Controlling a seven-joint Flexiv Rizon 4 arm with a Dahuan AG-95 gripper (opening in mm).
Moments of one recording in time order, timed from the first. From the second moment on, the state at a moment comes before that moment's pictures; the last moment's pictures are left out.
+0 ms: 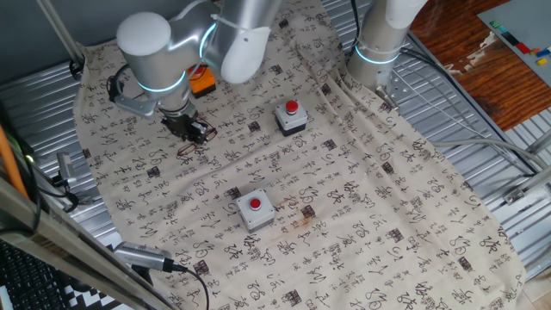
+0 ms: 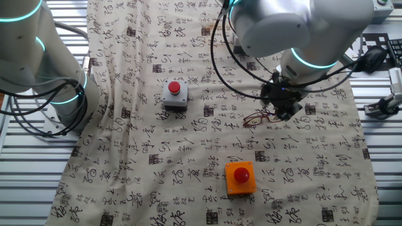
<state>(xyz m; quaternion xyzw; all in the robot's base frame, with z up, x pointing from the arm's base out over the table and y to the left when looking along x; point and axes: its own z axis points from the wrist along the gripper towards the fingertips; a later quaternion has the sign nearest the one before) 0.564 -0.030 0.036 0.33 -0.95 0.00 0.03</state>
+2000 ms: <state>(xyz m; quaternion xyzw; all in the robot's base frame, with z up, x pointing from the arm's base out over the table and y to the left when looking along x) 0.556 -0.009 0.024 0.32 -0.95 -0.02 0.02</state>
